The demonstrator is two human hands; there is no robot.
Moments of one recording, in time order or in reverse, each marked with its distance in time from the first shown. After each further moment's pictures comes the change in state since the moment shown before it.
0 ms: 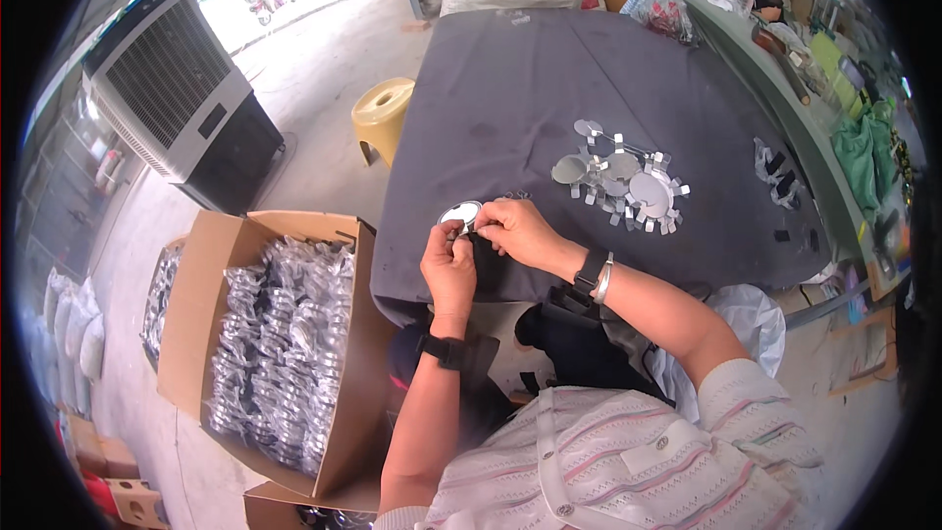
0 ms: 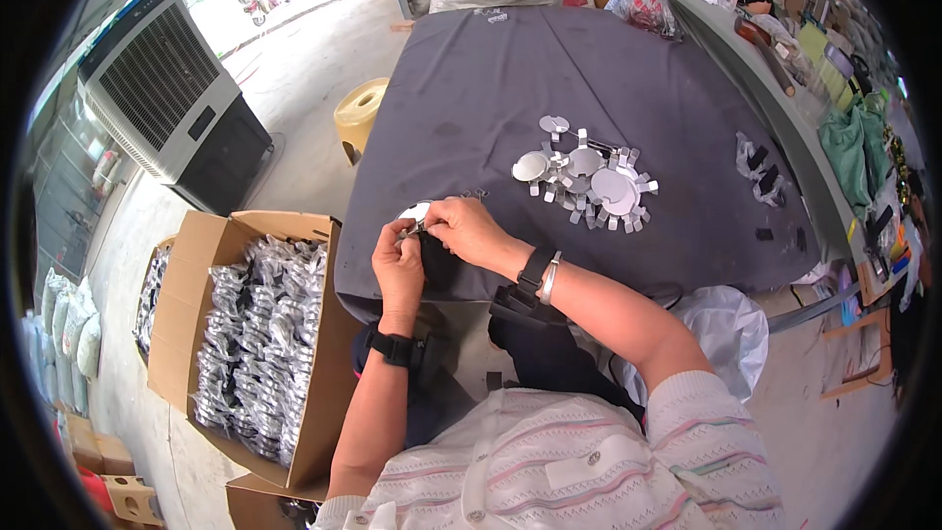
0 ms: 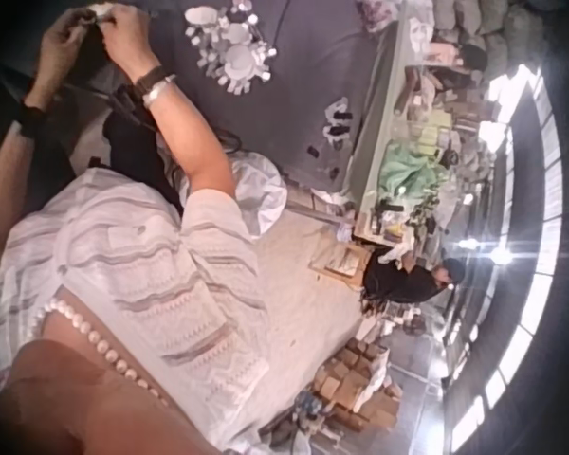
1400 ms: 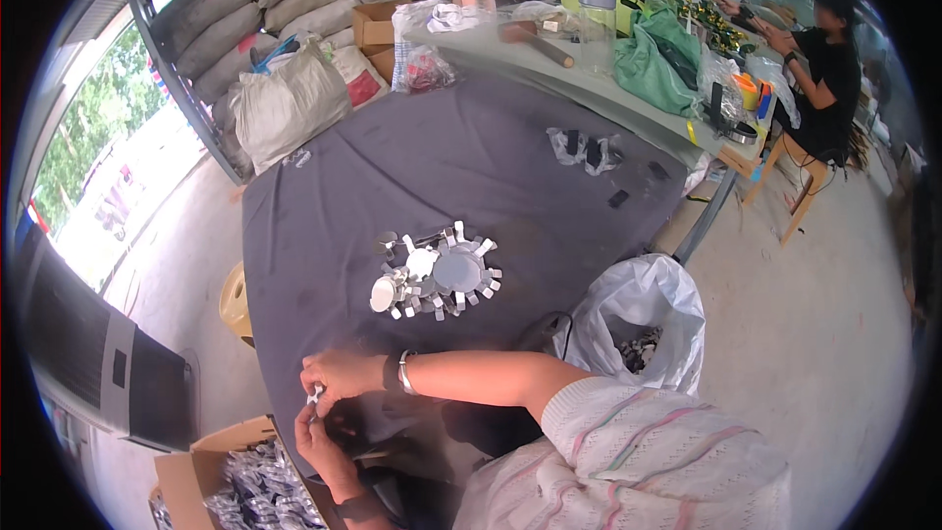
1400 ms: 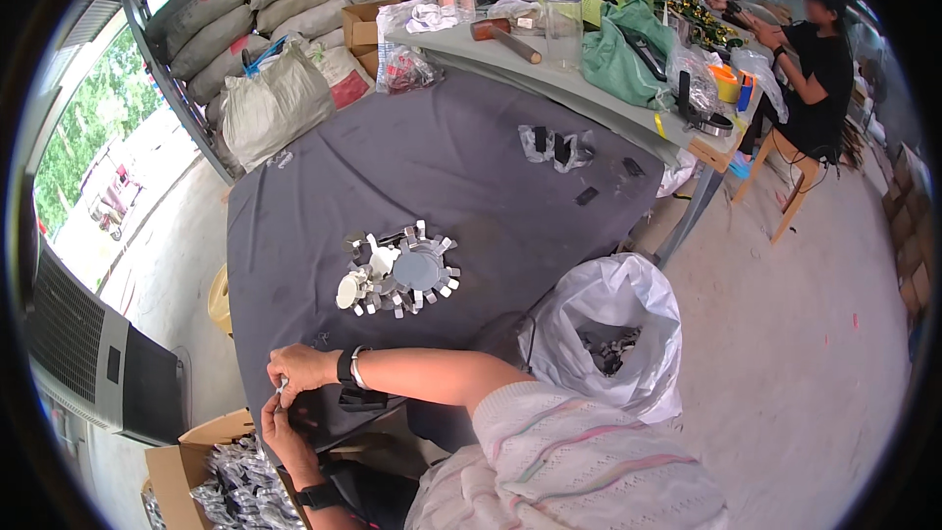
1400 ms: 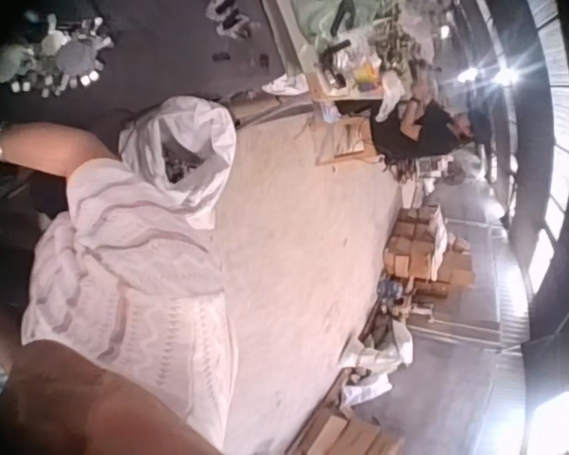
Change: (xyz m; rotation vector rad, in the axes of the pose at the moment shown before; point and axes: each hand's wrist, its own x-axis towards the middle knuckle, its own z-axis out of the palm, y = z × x) left_hand 0.002 0.019 -0.023 -0.231 -0.149 -0.169; right_hand 0.032 0.009 -0.004 -0.236 -0.005 -0.400
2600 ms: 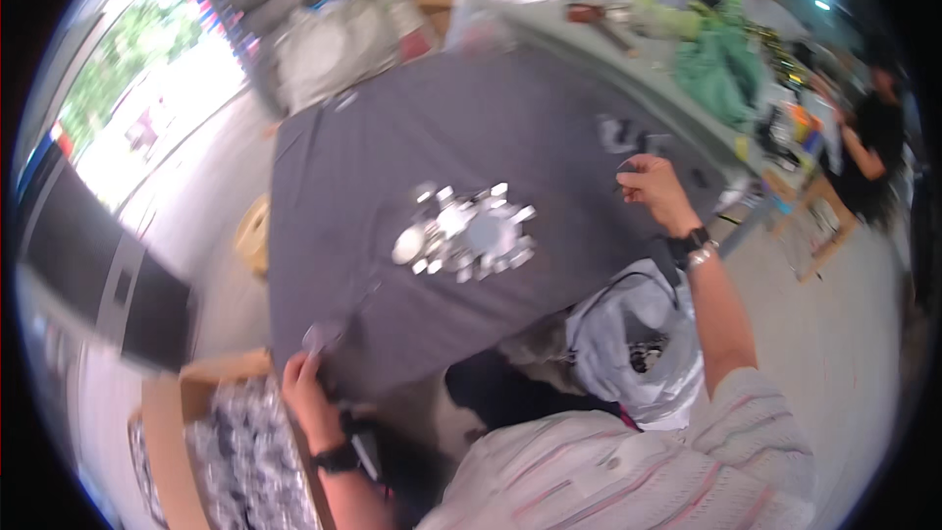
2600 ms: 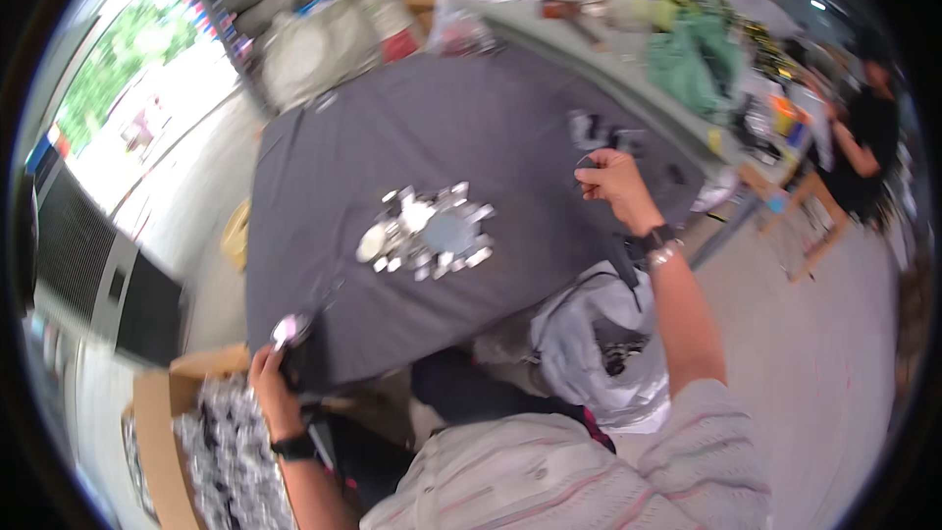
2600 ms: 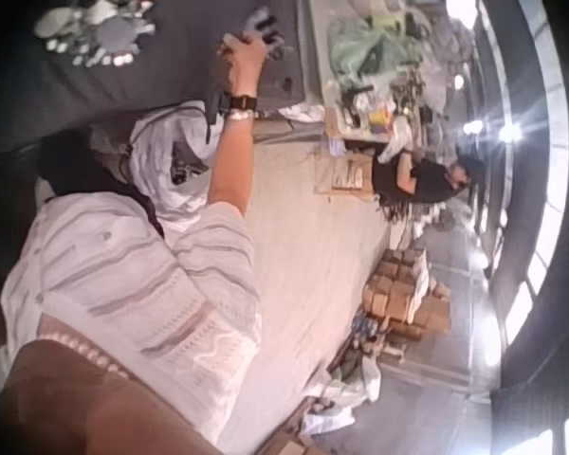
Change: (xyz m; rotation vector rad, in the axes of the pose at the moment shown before) left_hand 0.003 0.013 -0.026 0.100 0.138 -0.066; right_hand -0.261 -0.027 -0.310 0.242 0.904 0.804
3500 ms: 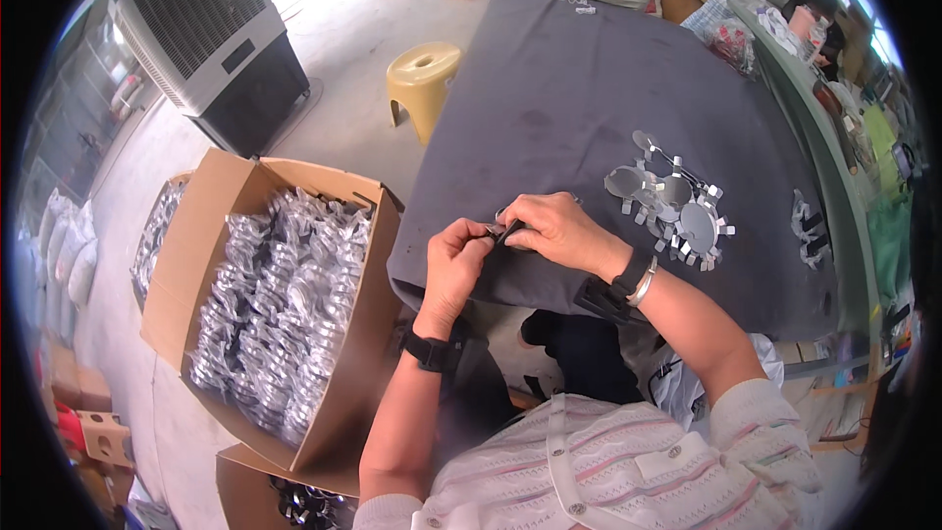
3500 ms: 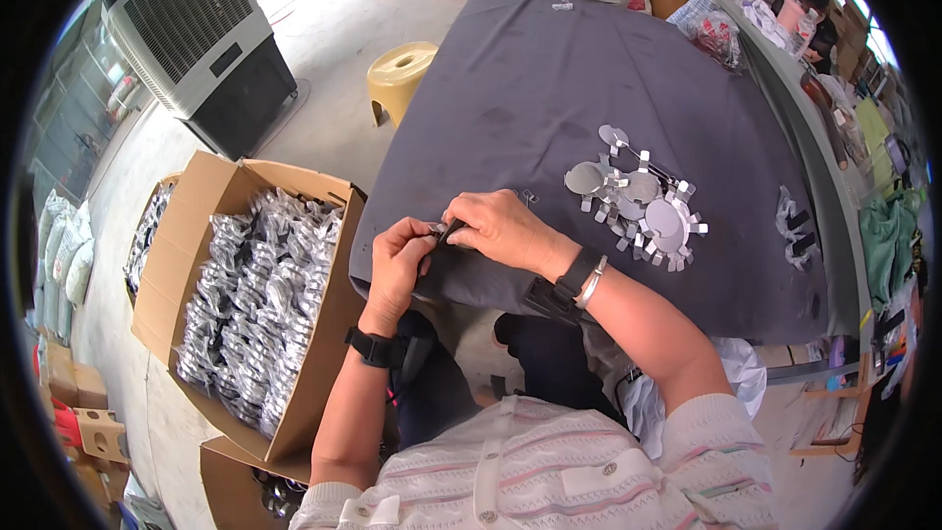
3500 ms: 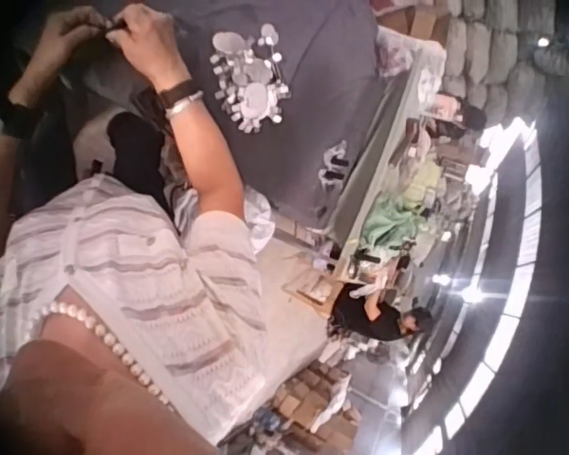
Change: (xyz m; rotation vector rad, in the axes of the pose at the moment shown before) left_hand 0.013 -0.012 0.002 -0.064 -0.222 -0.010; right_hand -0.081 0.019 0.394 -0.378 -1.053 -0.905
